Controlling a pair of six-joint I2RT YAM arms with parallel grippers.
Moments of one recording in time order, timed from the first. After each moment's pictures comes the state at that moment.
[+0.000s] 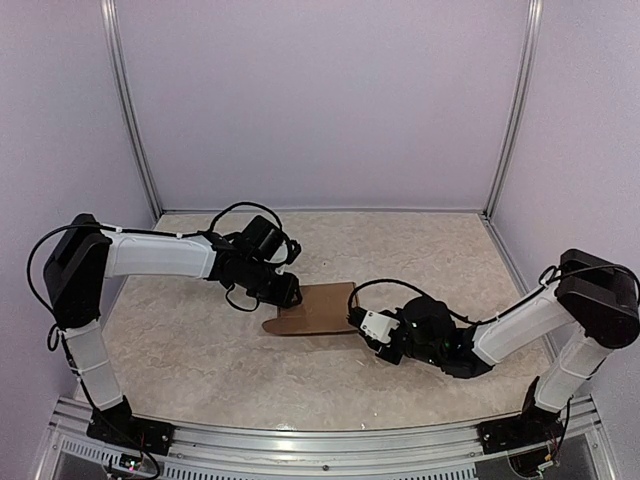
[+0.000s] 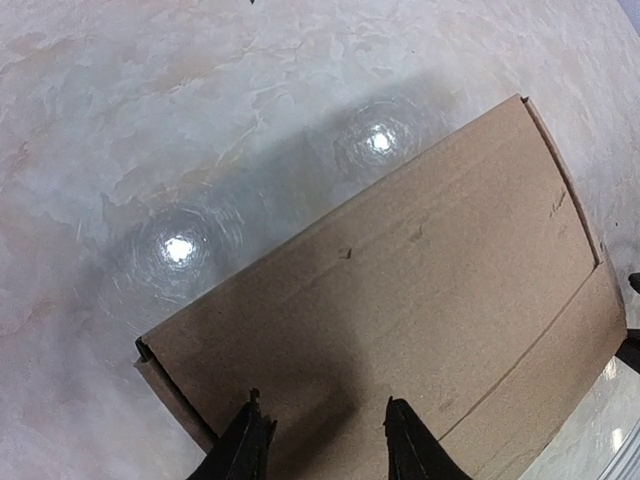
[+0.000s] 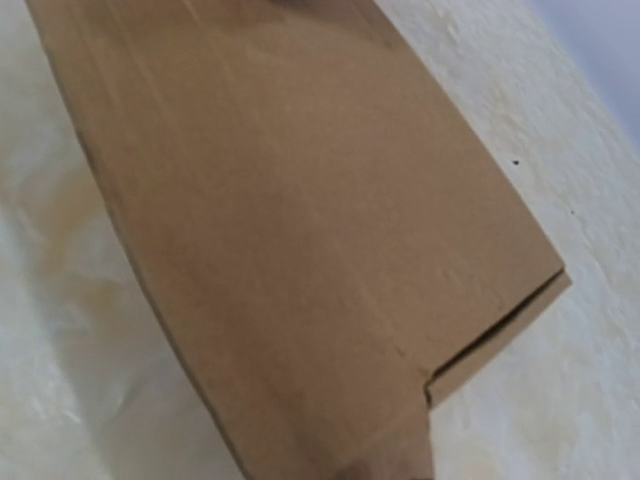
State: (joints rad) left arm -0.76 1.84 1.23 -0.36 0.08 -0.34; right arm 0.99 1.63 0.48 0.68 0.21 -0.48
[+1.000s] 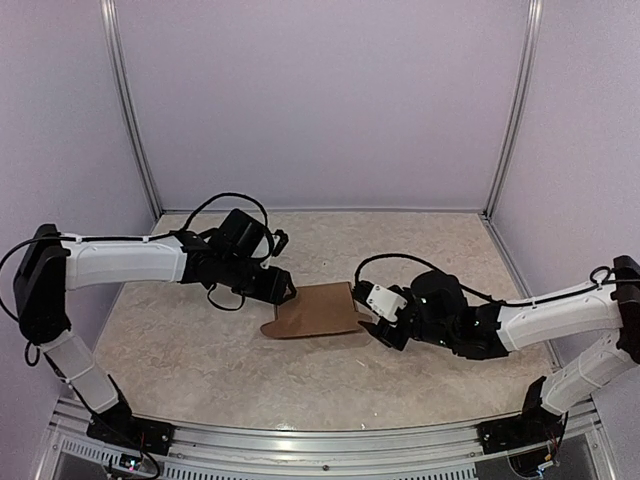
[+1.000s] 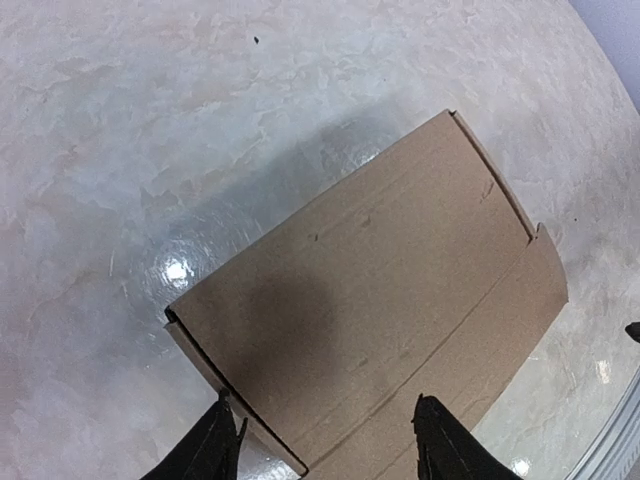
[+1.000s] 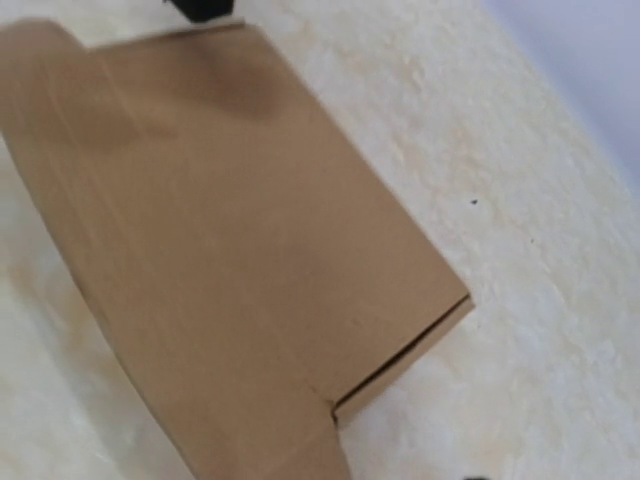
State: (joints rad) left arm -0.76 1.68 1.13 -0.34 0.07 -0.34; right arm 0.99 1.41 0.59 0.34 0.20 -0.40
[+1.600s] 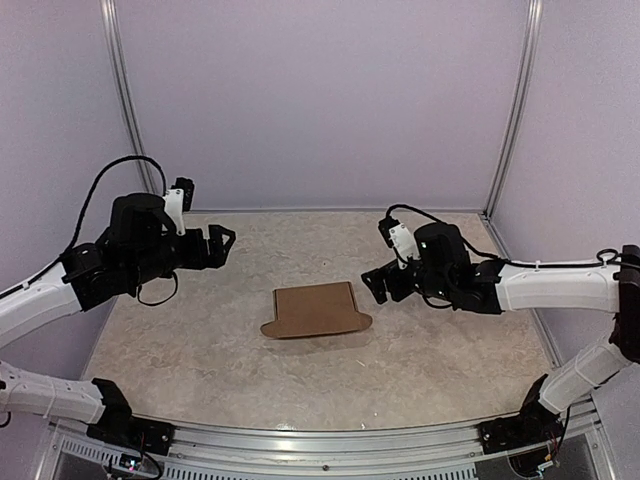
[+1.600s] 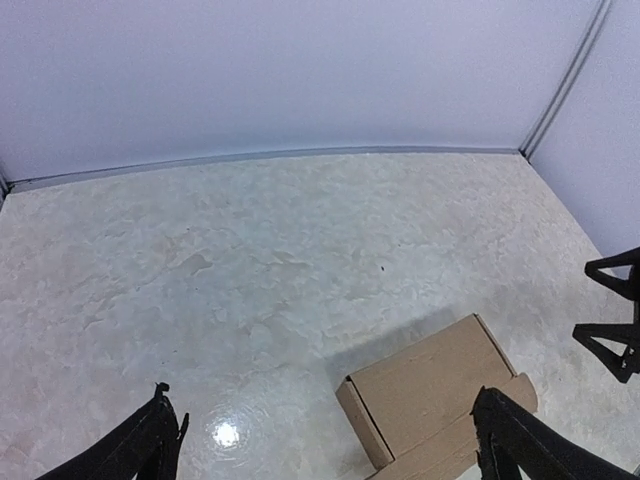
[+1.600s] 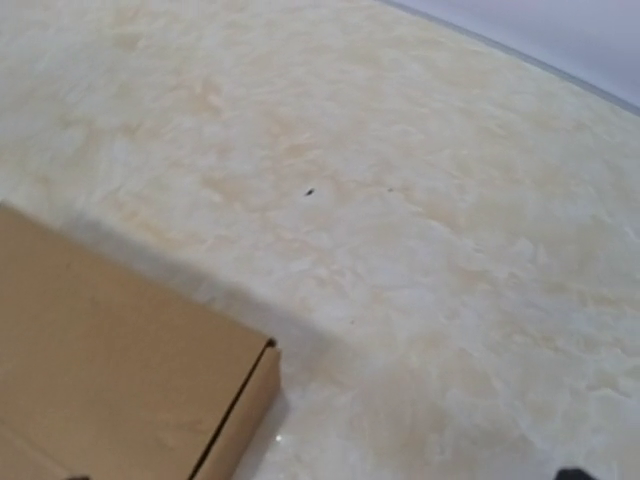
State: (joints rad) left arm -0.73 1.06 0.92 -0.30 -0.30 -0.34; right arm 0.80 1.43 0.84 0.10 0.20 0.06
